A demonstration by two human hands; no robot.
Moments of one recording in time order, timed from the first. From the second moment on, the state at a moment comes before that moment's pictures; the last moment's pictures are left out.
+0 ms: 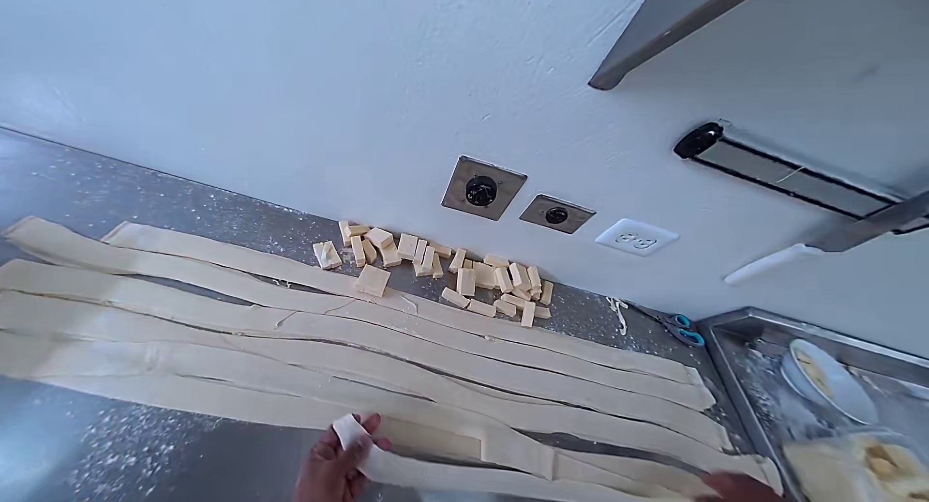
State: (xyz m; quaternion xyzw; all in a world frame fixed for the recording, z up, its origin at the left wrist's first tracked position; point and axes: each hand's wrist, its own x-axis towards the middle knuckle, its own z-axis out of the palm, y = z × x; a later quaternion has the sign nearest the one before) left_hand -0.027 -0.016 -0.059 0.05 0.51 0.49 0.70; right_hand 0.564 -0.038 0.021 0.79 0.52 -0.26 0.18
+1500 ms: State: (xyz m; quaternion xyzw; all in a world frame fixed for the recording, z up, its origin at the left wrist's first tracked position) left_hand -0.099 -0.037 -0.078 0.34 0.64 0.57 0.39; right_hand 0.037 0.002 -0.081 0.48 0.77 -0.40 -0.16
